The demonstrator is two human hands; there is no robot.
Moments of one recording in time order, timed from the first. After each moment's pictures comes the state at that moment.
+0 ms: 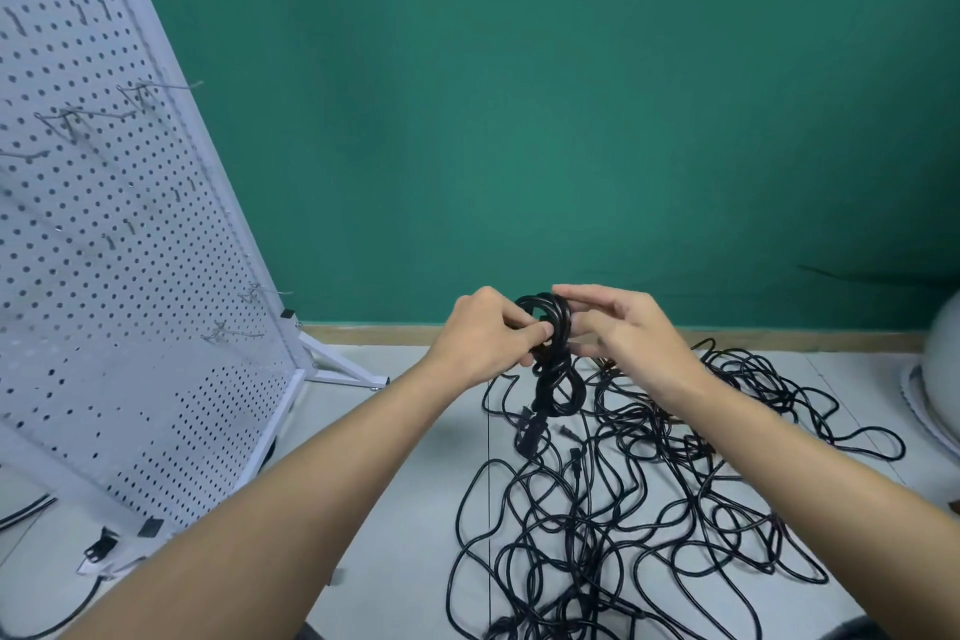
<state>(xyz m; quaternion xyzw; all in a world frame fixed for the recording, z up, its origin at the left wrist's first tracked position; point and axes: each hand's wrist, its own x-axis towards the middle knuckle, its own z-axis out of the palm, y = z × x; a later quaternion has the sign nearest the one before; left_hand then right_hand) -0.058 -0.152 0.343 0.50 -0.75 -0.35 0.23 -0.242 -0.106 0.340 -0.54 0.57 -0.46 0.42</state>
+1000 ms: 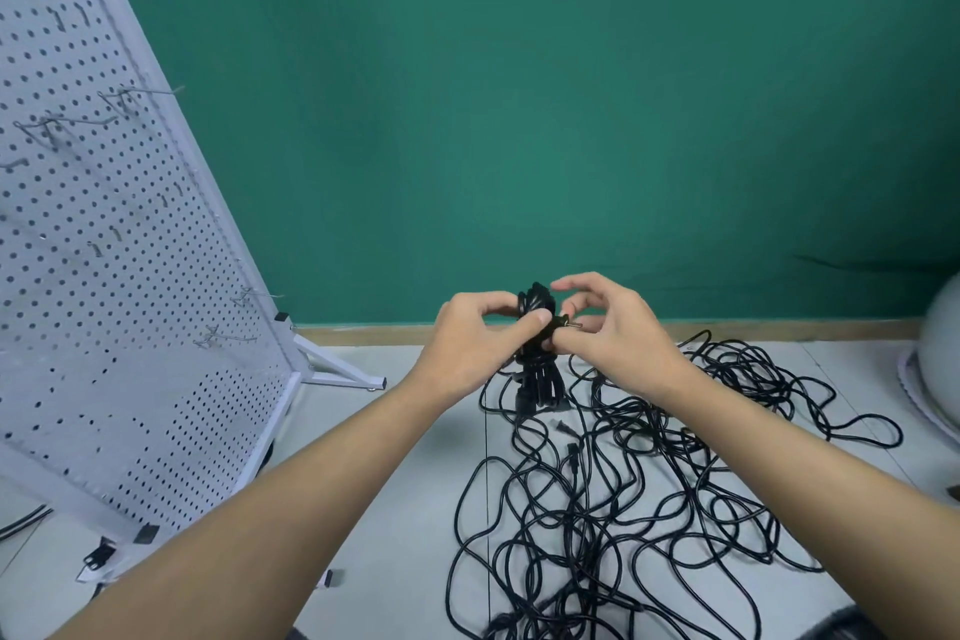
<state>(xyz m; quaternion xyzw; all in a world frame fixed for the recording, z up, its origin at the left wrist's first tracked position) -0.060 -0.147 0.324 0.41 -0.70 -0.45 0.38 -0.246 -0.106 0.334 -0.59 0.57 -0.45 0.36</state>
